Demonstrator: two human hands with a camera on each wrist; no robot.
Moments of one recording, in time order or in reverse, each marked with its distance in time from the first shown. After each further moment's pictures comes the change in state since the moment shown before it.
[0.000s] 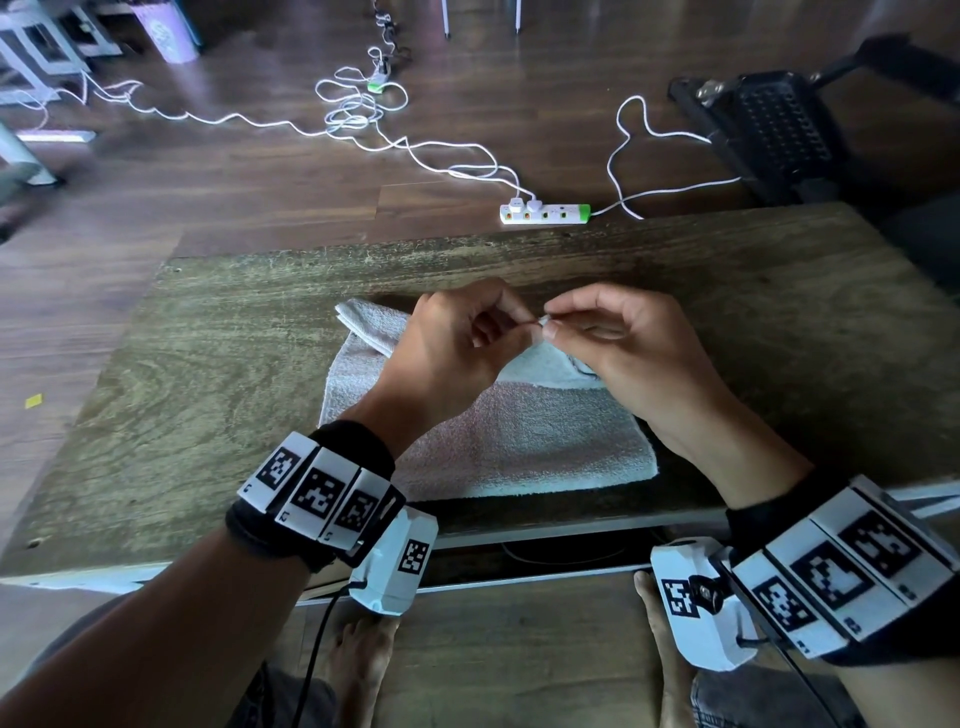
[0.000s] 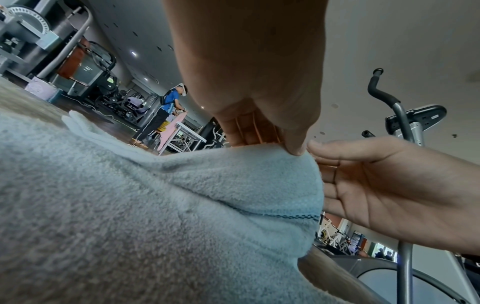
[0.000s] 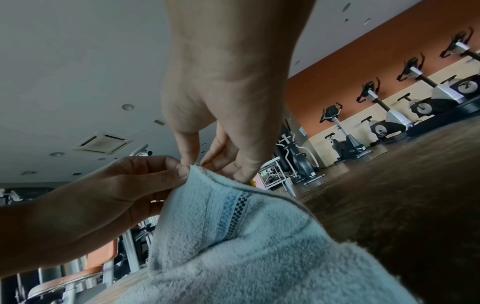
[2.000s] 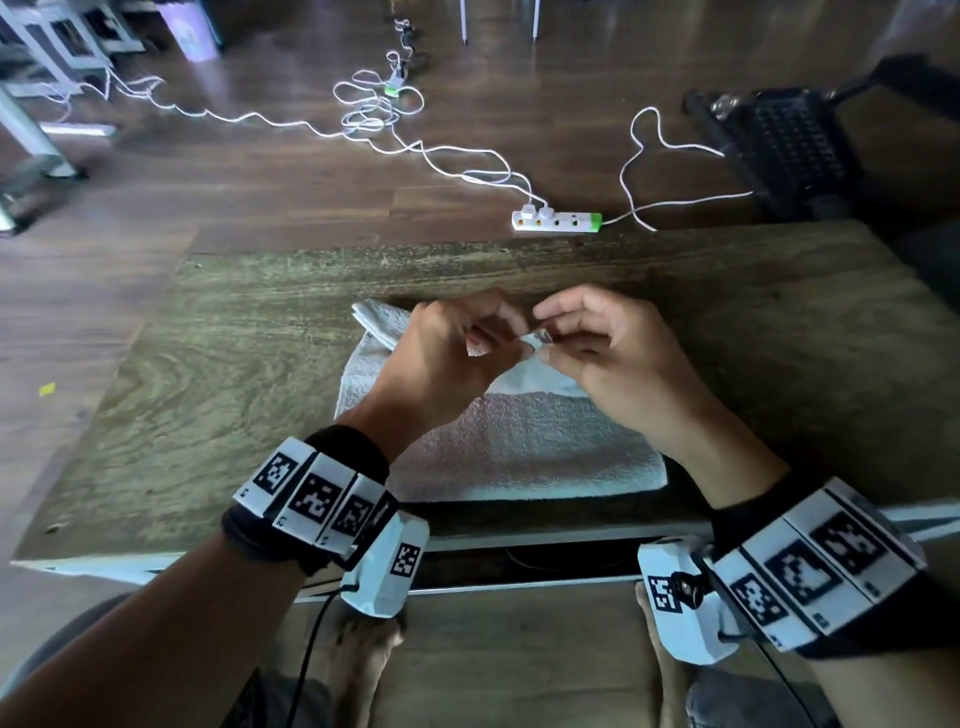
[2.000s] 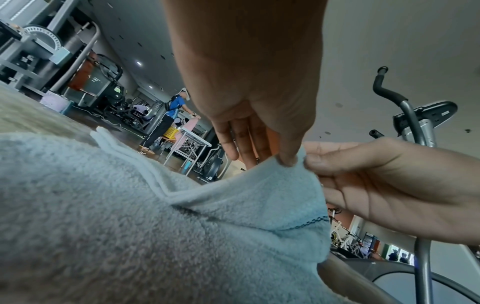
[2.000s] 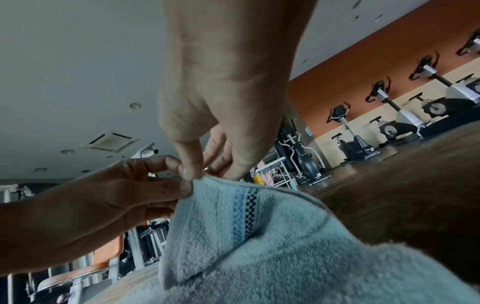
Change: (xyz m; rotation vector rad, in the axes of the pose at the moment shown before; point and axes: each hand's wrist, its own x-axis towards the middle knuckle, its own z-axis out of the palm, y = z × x) left_hand -0.008 -0.008 -0.013 0.042 -0.014 -0.005; right_hand 0.004 -0.005 0.015 -0.116 -0.094 -0.051
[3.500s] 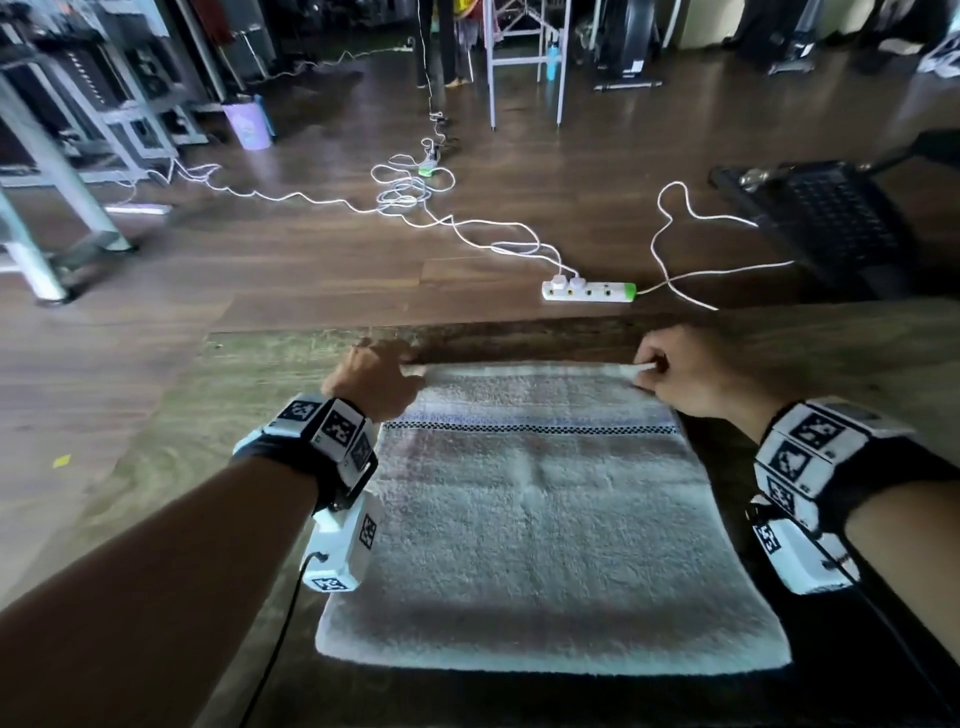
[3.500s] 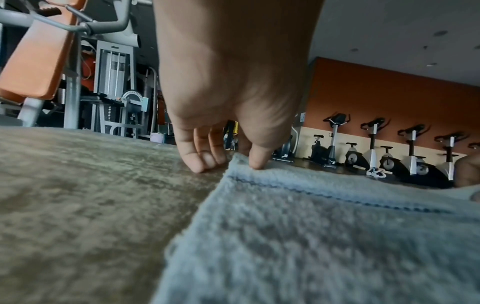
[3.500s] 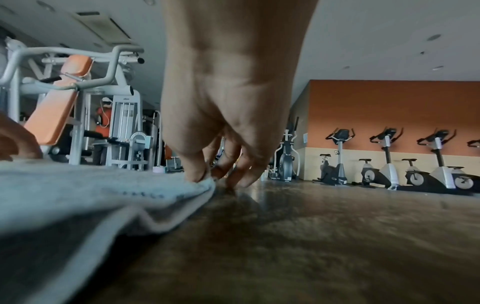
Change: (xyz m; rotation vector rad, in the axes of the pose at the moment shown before) left_hand 0.074 -0.147 -0.085 0.704 -0.116 -0.632; right_hand 0.167 0.102 -0.036 -0.738 -0.069 0.071
